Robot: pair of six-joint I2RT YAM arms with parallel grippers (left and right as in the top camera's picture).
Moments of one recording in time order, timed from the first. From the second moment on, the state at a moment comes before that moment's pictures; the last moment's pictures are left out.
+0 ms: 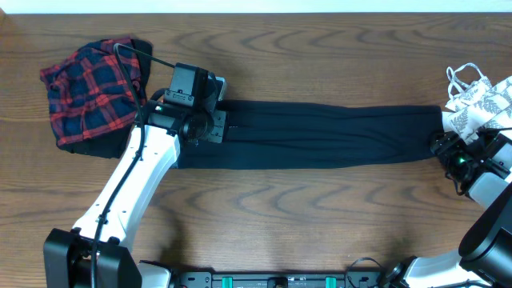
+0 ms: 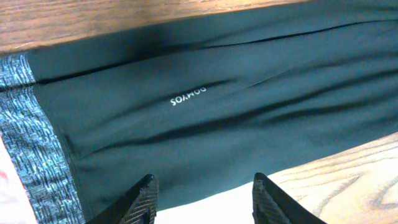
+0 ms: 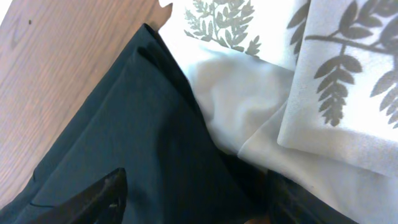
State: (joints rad) left arm -0.27 1.53 1.19 -0.79 0.15 -0.07; right arm -0.65 1.73 0.67 0.10 -0.42 0.35
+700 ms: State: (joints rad) left arm -0.27 1.53 1.19 -0.81 0.15 -0.07; right arm -0.65 1.76 0.65 0.02 -0.60 0.41
